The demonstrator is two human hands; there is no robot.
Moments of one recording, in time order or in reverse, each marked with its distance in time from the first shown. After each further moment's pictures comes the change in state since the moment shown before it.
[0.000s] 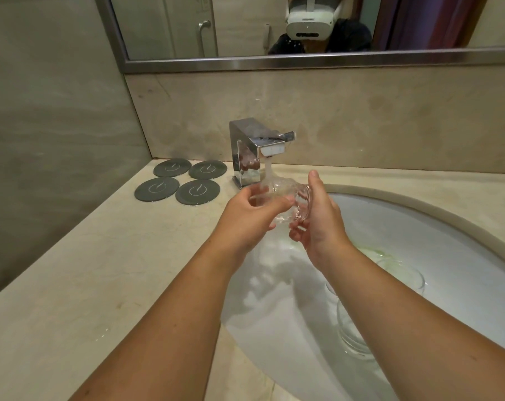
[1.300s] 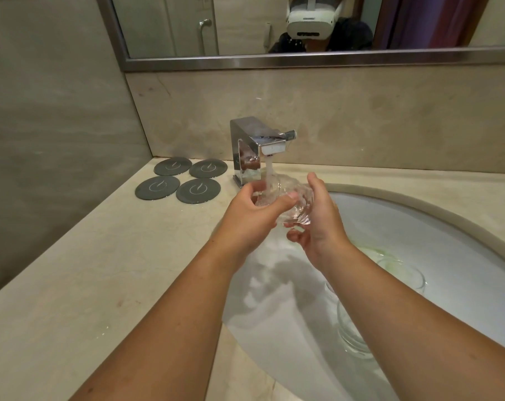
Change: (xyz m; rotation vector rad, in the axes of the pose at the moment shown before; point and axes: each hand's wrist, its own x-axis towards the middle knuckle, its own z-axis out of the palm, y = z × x) left_hand -0.002 -0.002 0.002 0.061 0.006 0.038; right_hand -0.001 0.000 0.001 -0.010 -0.032 0.055
